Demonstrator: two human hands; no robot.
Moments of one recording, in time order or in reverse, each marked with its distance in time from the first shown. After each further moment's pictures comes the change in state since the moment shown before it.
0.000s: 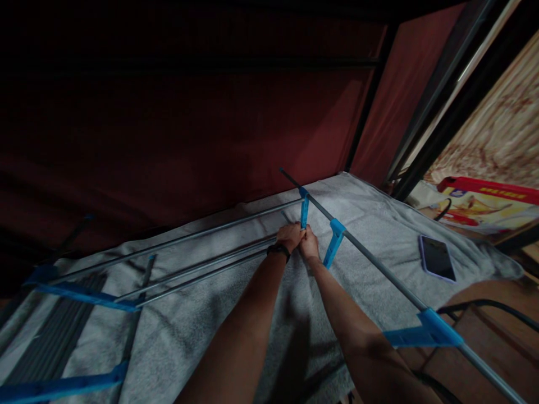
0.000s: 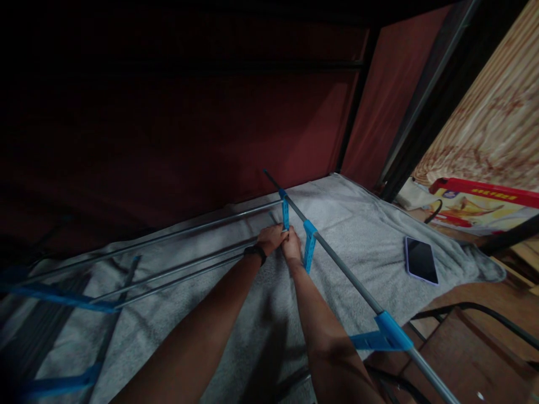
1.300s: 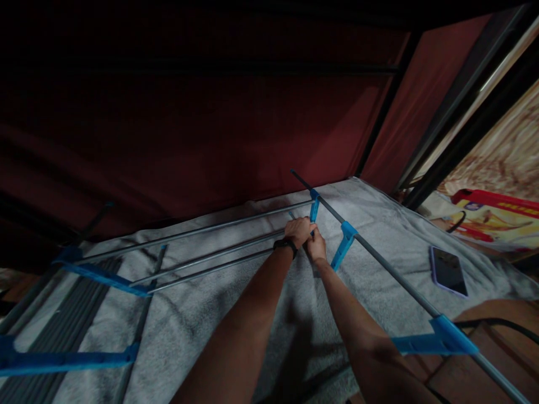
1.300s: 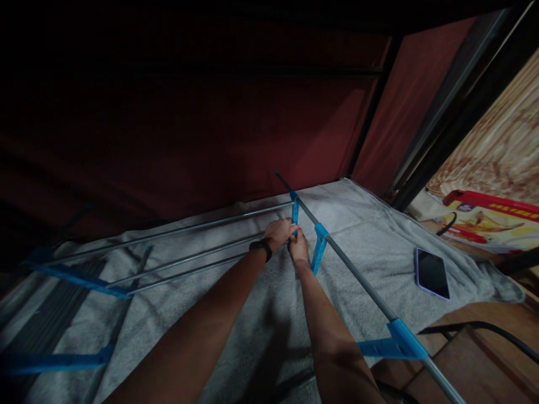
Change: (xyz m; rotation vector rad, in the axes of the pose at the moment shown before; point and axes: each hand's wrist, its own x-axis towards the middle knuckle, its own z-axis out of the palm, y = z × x) left_hand -0.004 0.003 -0.028 -0.006 0.100 0.012; right_hand 0.002 0.003 0.000 -0.003 0.000 -0.006
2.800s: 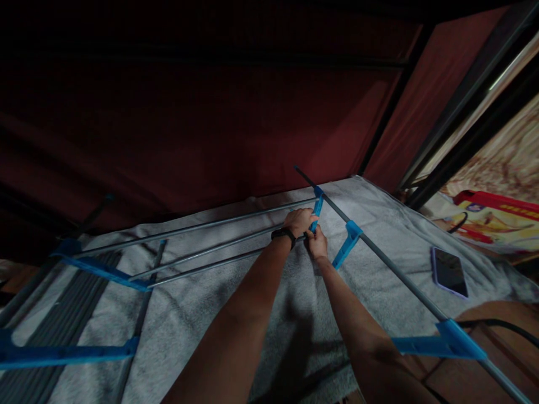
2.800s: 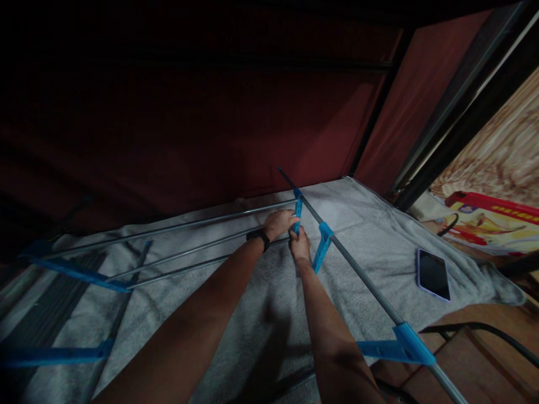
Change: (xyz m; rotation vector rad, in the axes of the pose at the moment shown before) left_hand 0.013 -0.013 -0.017 -0.114 0.010 0.063; right_hand -0.002 -0.007 -0.005 0.041 -0.017 -0.017
